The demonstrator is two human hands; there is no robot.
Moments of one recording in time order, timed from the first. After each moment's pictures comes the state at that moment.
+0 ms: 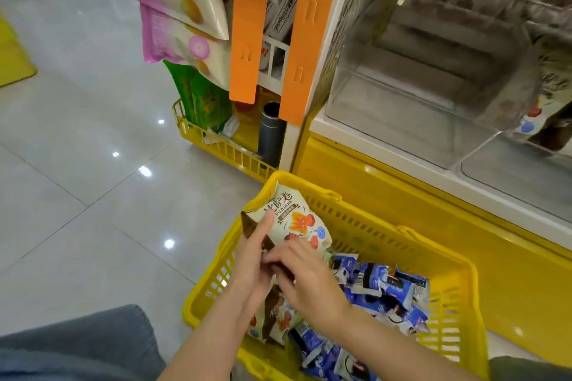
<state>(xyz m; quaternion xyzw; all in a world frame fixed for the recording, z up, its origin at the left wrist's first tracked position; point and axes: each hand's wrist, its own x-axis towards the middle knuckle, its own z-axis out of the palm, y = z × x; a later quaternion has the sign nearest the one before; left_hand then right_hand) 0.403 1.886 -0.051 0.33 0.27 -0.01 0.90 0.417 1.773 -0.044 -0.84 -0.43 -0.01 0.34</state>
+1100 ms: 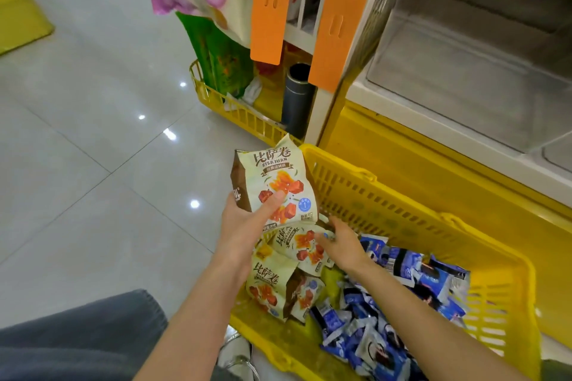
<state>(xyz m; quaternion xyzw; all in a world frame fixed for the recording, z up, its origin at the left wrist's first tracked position) 0.409 1.930 -0.051 0.54 0.39 0.02 0.75 0.489 1.764 -0.147 -0.89 -0.04 0.30 0.34</state>
